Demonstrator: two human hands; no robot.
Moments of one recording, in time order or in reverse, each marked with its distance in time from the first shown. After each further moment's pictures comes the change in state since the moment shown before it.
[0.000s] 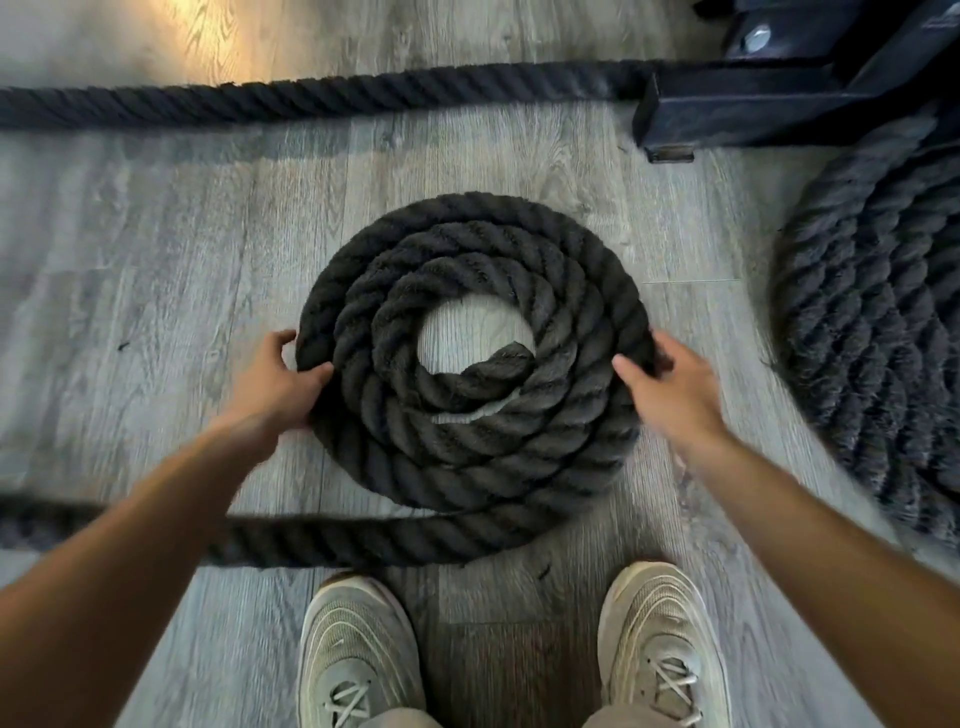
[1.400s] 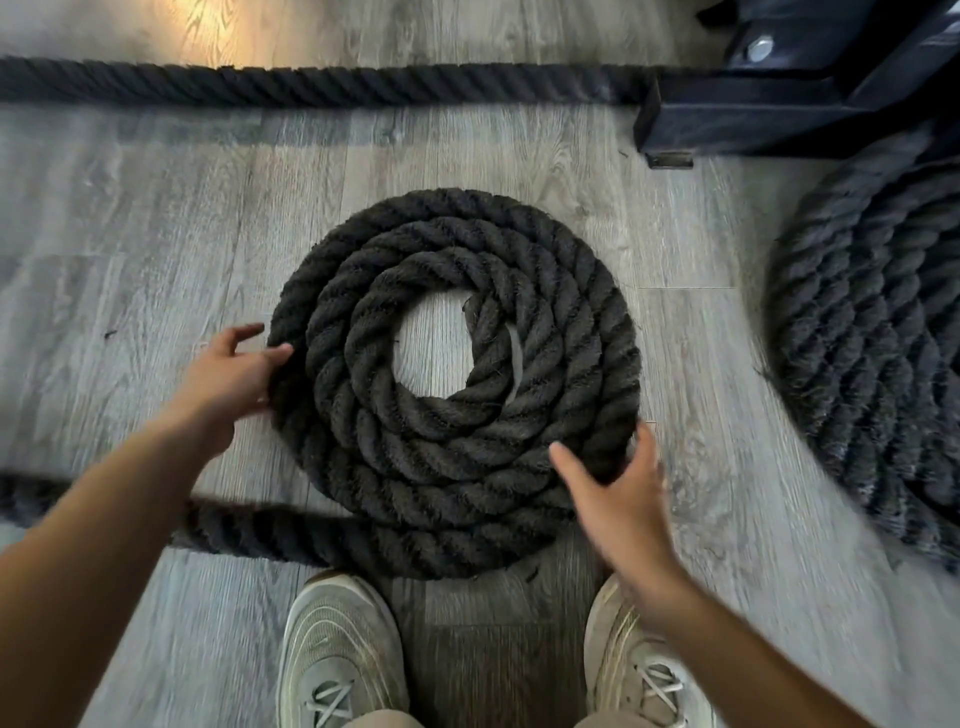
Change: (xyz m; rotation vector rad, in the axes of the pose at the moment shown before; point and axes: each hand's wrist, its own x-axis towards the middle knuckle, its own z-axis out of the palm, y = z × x) left_hand 0.000 0.003 -0.019 -0.278 -0.009 -0.088; right_hand -0.111 0.014 0.027 0.018 -0.099 0.153
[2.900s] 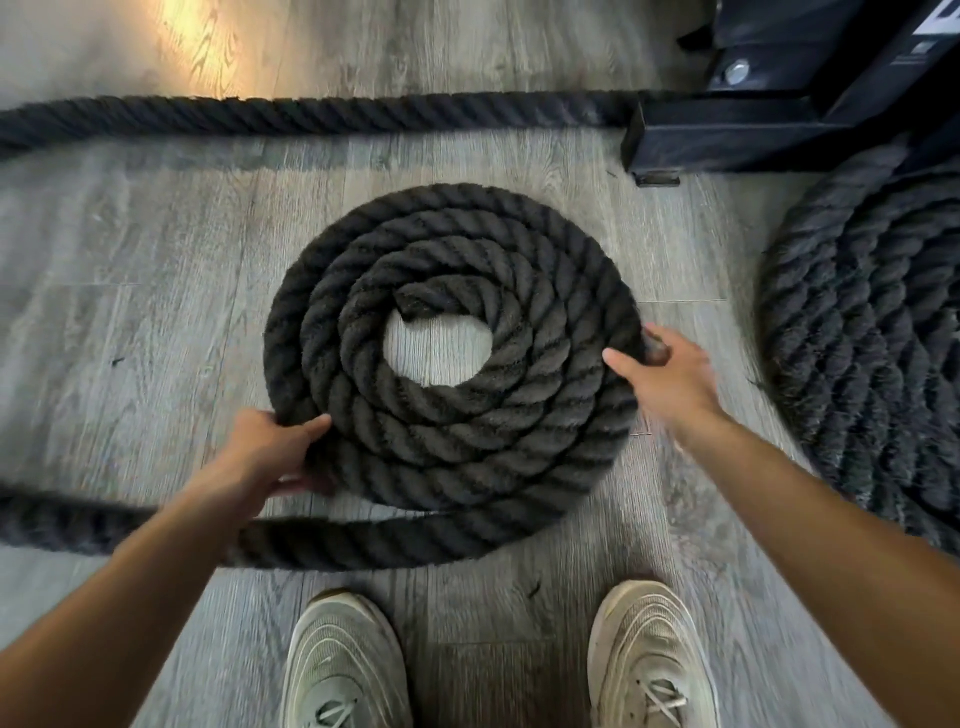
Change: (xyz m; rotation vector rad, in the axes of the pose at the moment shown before) left_hand -0.049 -0.013 0.020 0.212 -0.021 -0.154; right_hand 0.107 -0.062 -0.054 0.064 0.074 -0.182
